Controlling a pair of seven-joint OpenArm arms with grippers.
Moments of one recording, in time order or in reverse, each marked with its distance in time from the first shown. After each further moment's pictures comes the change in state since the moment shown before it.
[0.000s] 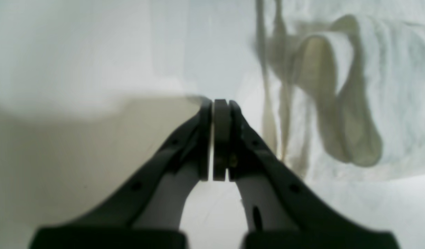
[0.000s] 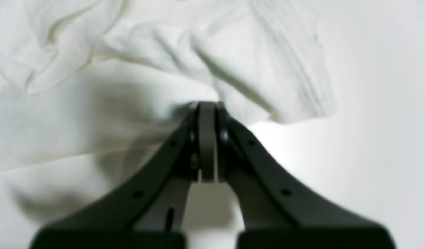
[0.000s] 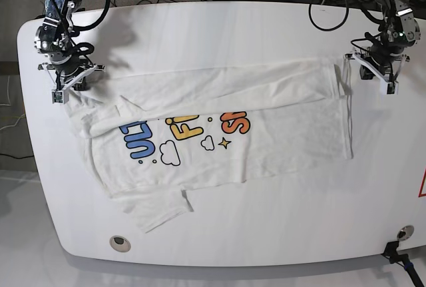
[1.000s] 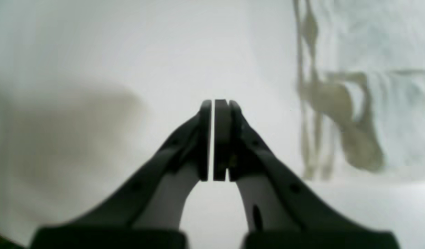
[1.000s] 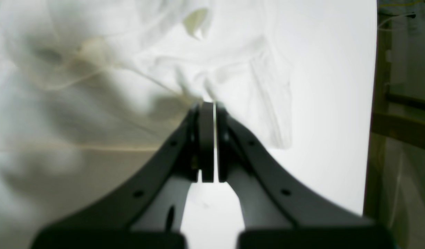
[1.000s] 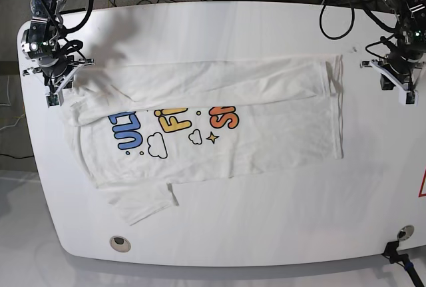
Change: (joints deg) left arm -1.7 1.3 -8.8 13.7 2.2 -1.5 10.6; right arm -3.1 6.5 -2.0 12.0 -1.2 0.5 -11.1
